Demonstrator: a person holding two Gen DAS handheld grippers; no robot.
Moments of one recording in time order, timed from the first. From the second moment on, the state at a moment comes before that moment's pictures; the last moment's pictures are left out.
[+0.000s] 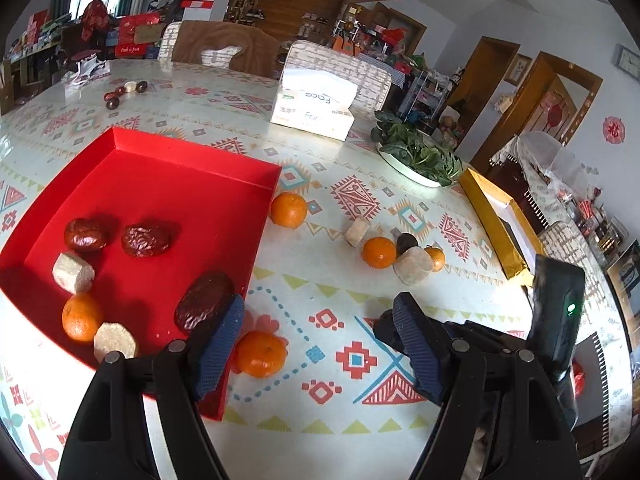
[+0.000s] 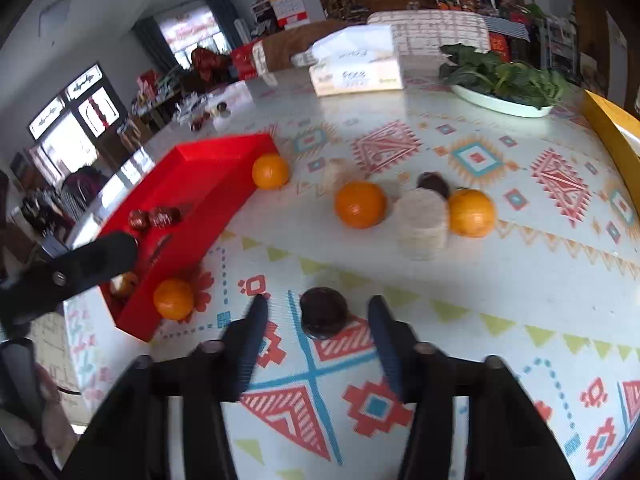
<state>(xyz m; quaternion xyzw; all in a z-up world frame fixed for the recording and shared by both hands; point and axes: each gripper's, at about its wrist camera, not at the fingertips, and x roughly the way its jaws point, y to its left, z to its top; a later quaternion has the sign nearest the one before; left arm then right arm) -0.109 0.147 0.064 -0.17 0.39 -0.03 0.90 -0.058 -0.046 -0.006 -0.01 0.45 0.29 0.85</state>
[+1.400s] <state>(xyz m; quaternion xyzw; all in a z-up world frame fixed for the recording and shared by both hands) 0.008 -0.010 0.021 0.17 0.42 -0.21 0.87 -0.024 -0.190 0.000 0.21 0.42 0.23 0.85</state>
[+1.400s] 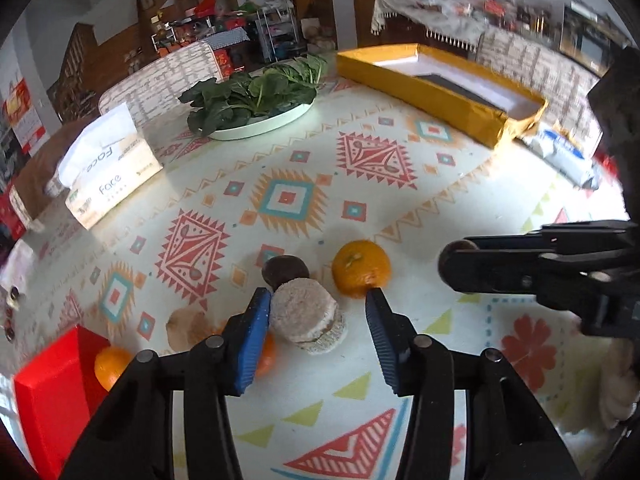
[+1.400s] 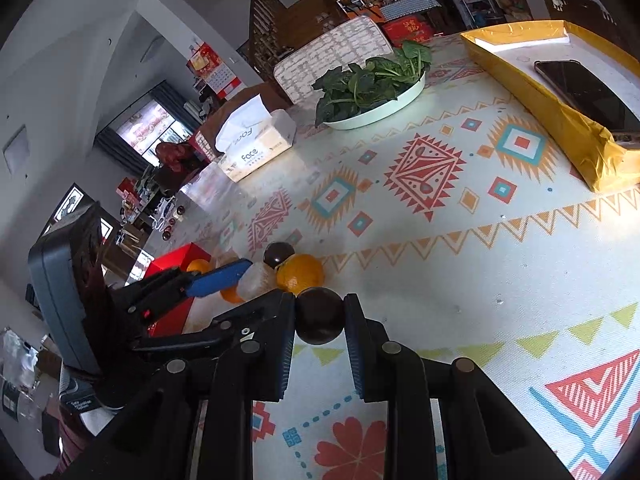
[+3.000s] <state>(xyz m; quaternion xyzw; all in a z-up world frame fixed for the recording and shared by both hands) -0.086 0.338 0.060 -0.15 0.36 0.04 0.92 -0.050 0.075 0.040 0.01 0.44 0.38 0.82</state>
